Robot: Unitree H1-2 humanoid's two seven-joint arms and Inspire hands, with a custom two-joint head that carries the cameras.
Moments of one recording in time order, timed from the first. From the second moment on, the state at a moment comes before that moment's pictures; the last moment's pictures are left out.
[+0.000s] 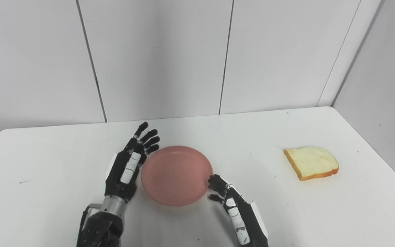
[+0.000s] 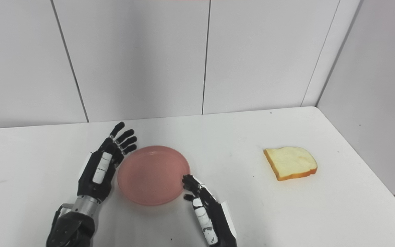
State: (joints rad) left arm -0.50 -0.08 -0.01 0.56 -0.17 -0.32 -0.24; right arm 0.16 0.04 0.14 -0.20 -0.04 -0.15 -0.02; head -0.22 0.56
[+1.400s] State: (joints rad) left arm -0.59 -0.09 0.02 0.61 -0.13 -0.07 -0.12; right arm 0.16 0.04 0.15 -0.20 -0.05 -0.14 -0.02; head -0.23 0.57
